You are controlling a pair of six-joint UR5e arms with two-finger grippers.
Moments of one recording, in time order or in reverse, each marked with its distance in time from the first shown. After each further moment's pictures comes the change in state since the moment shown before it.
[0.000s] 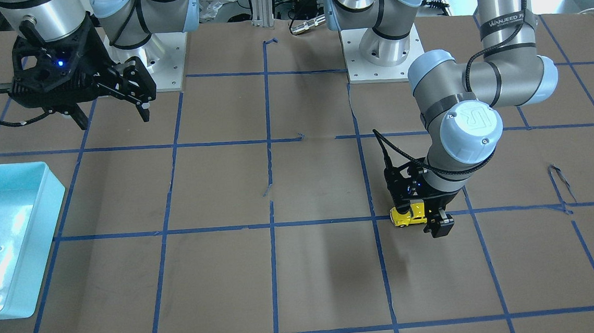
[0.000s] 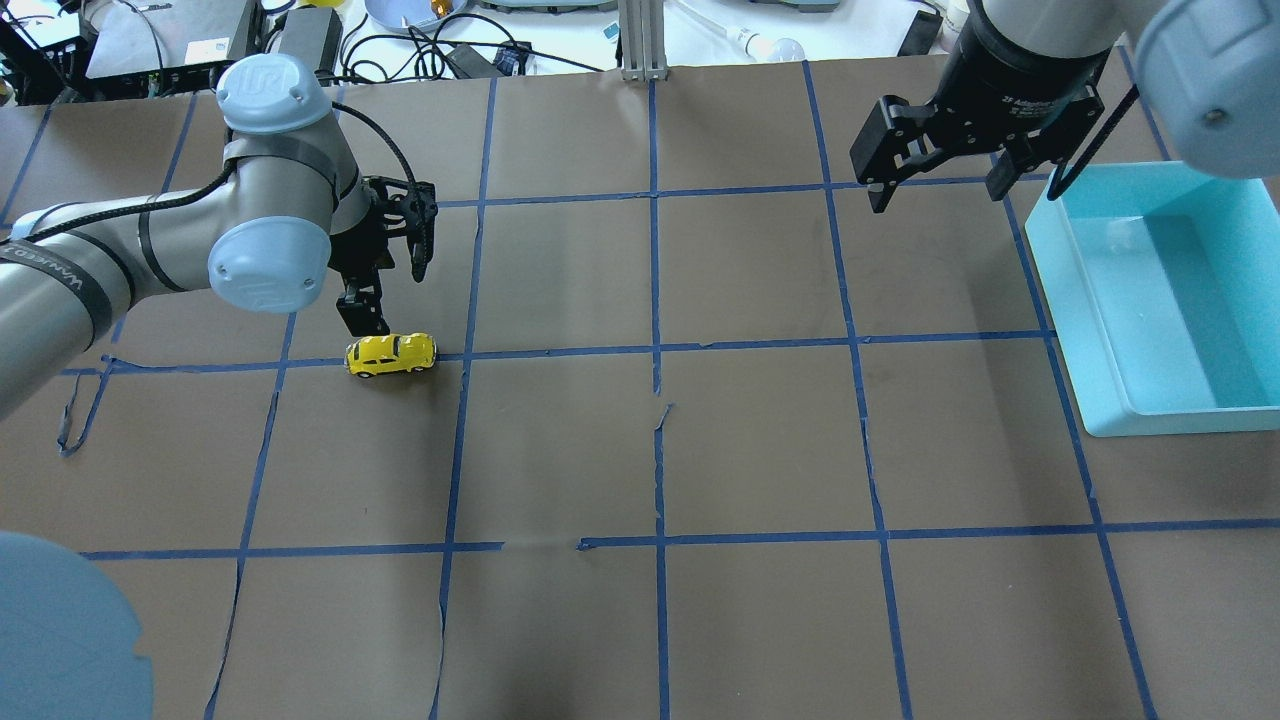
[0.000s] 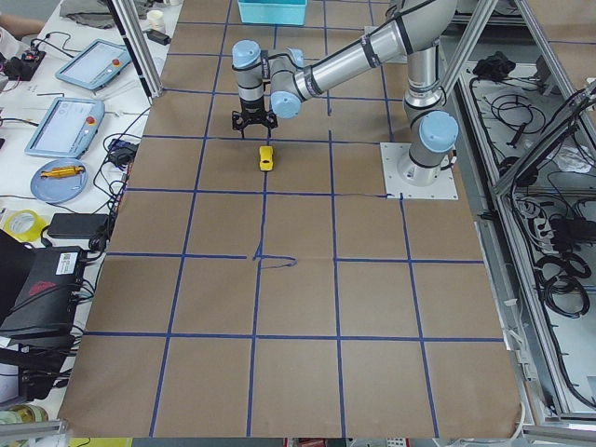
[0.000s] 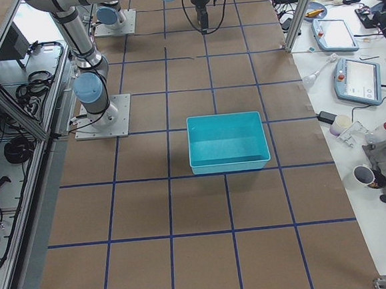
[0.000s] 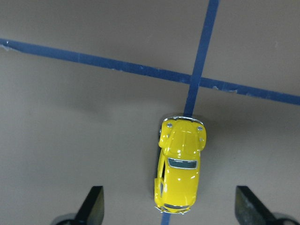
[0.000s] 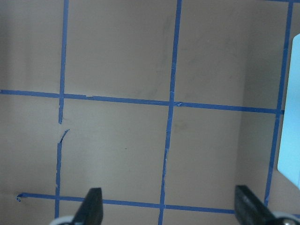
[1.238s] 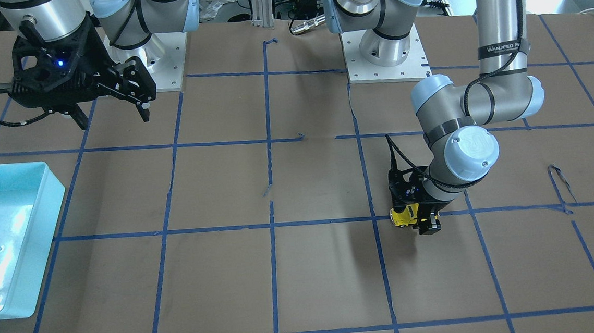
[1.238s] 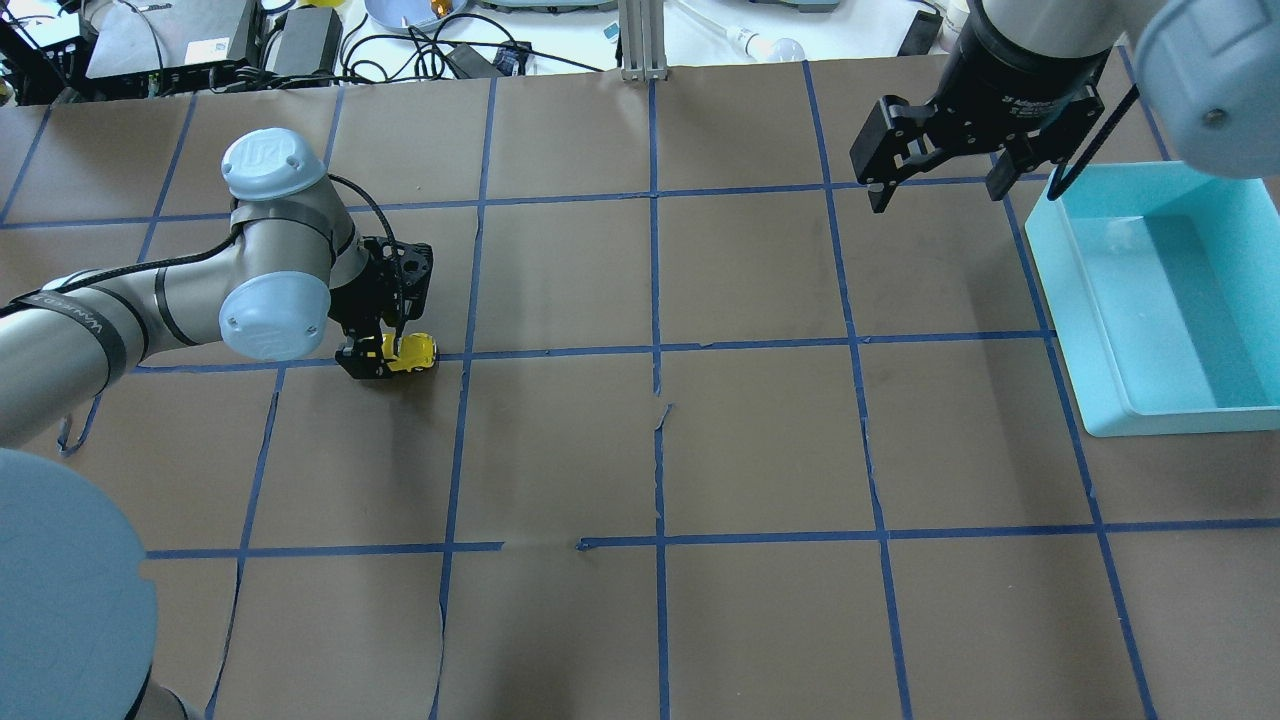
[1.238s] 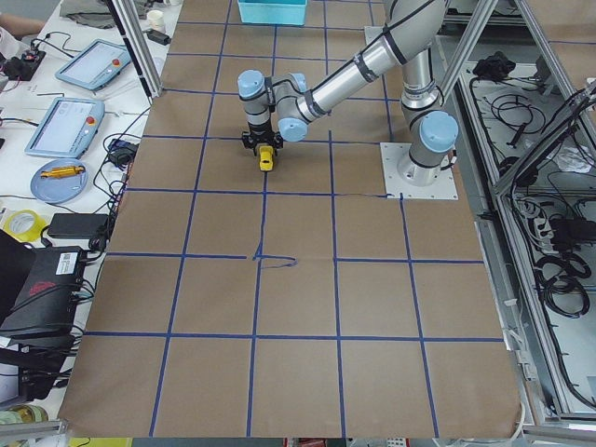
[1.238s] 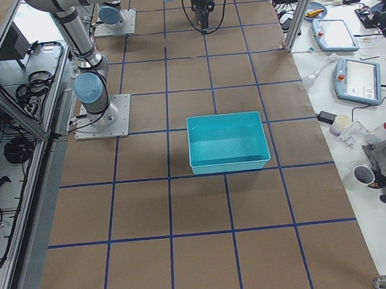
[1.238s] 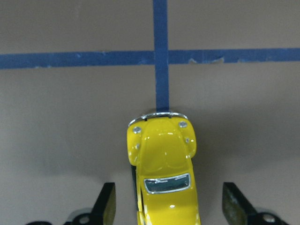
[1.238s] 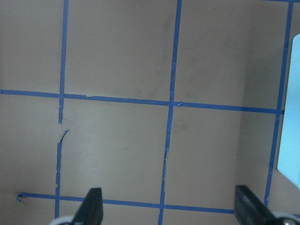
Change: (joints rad) left arm 0.051 -0.046 -0.097 0.083 -0.055 0.121; right arm 0.000 0.000 0.000 0.000 0.000 0.000
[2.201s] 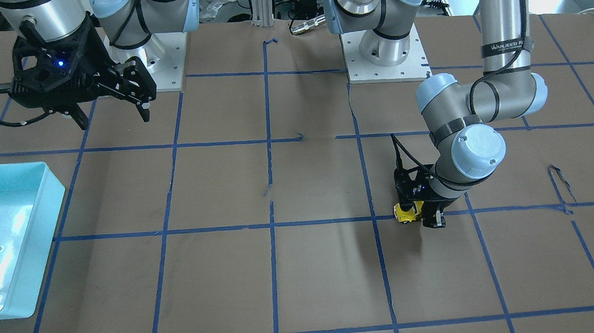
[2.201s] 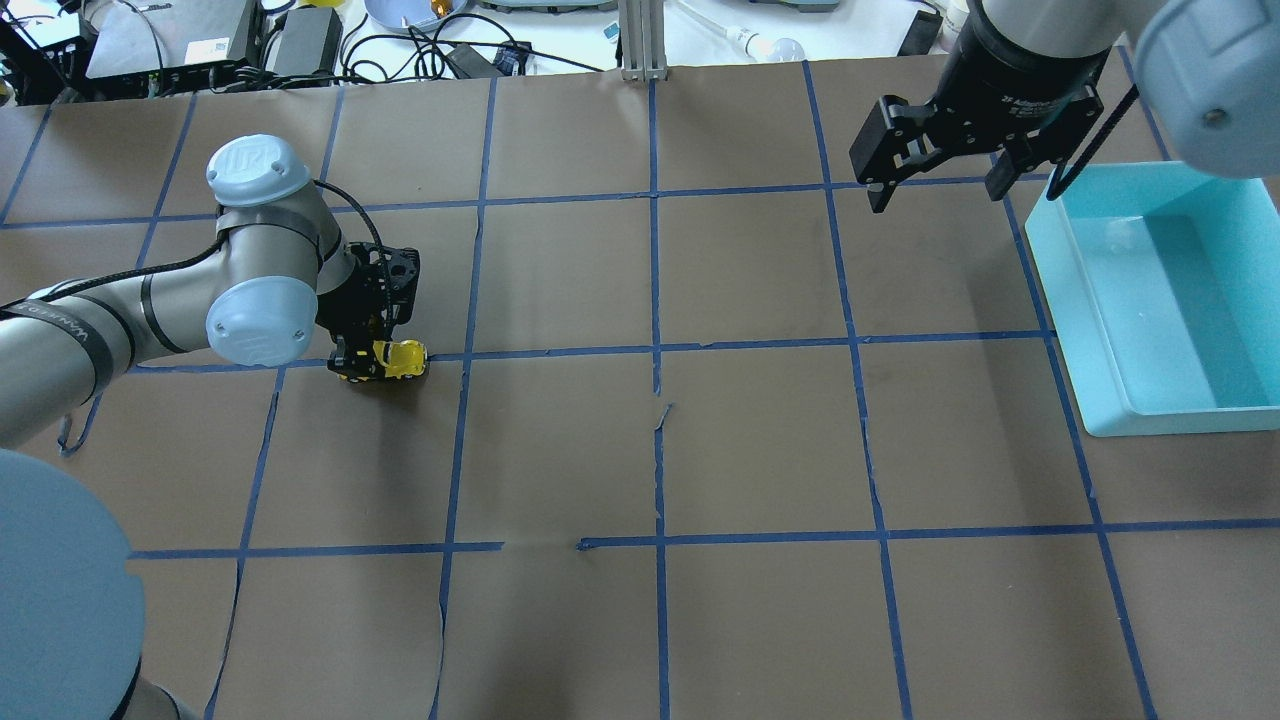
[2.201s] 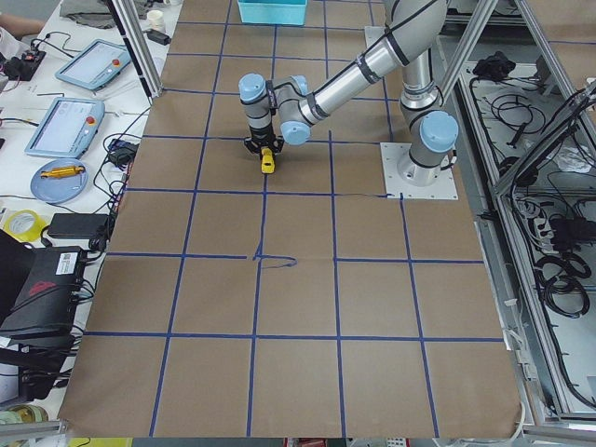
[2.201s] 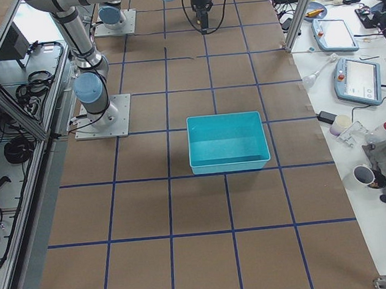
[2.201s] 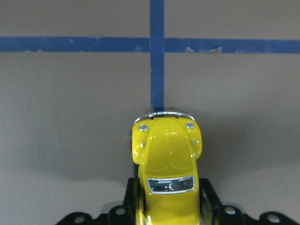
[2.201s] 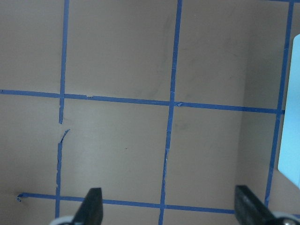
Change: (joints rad) left arm 0.032 0.002 -0.016 0.000 0.007 -0.003; right arm 0.000 0.000 0.000 0.000 0.001 0.000
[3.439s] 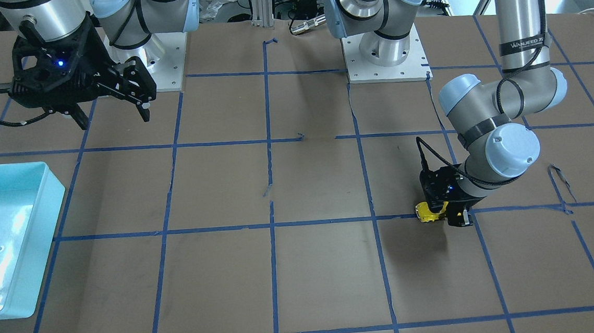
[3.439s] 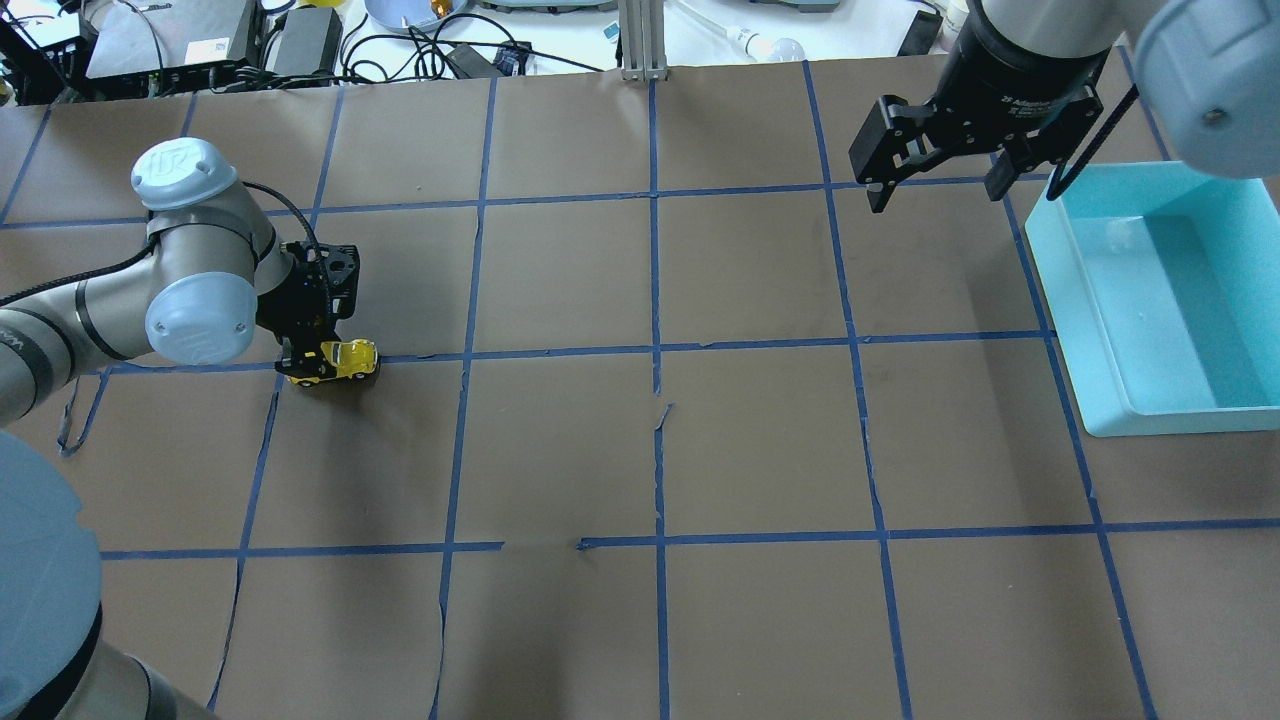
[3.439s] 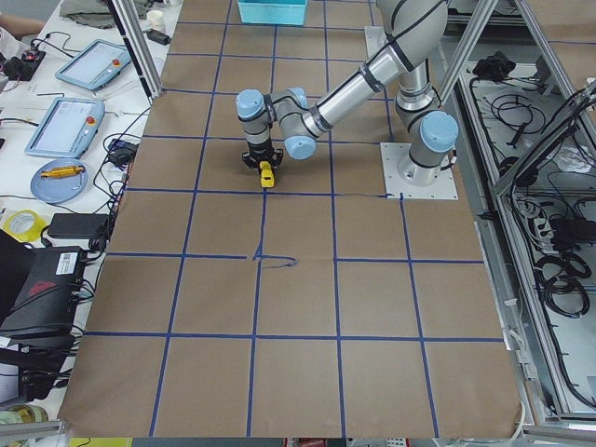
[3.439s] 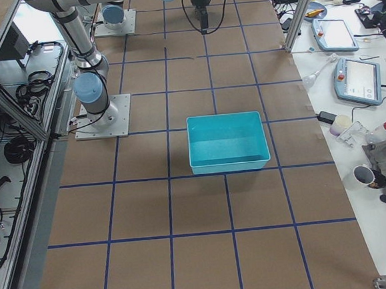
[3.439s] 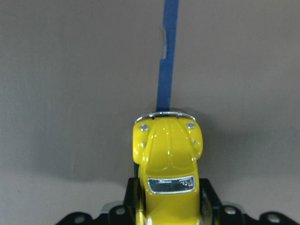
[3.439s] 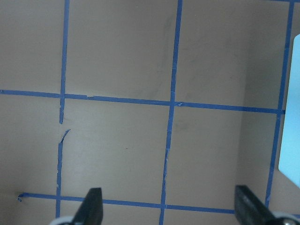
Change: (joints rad) left arm 0.118 -0.001 0.003 0.005 0.000 0.022; right arm 0.000 0.000 0.000 0.000 0.001 0.001
